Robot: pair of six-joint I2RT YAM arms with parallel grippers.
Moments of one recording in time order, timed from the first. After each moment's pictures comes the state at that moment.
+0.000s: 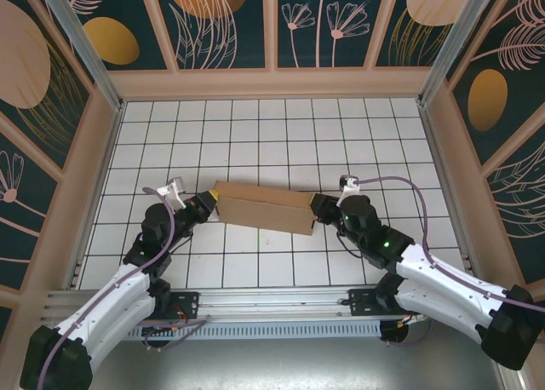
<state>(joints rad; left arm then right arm) -0.40 0.69 0.19 0.28 0.19 -0.91 0.83 0.80 0.42 -0.06 0.25 0.82</state>
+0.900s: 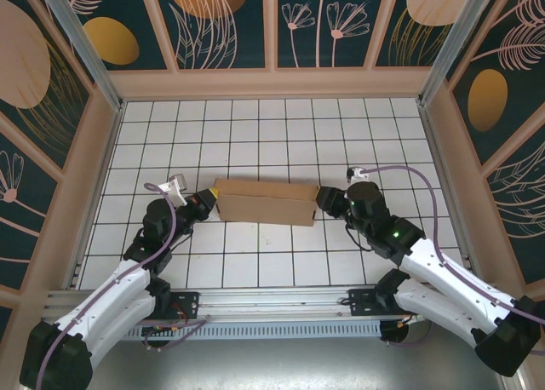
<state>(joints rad) -0.40 0.72 0.23 0.24 0.17 -0.88 0.72 0.78 0.59 -0.33 0.14 0.77</state>
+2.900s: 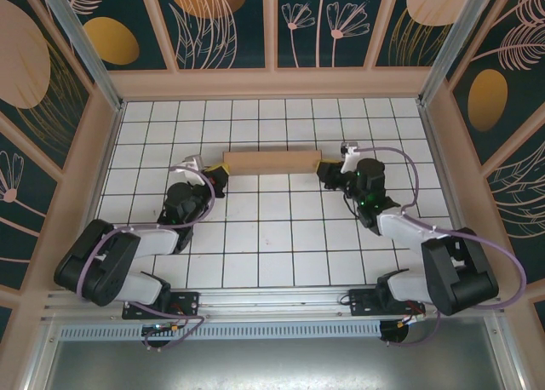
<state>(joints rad) -0.44 1.39 0.30 1.02 0.06 -0.63 0.36 1.28 0.47 0.53 -0.28 0.41</state>
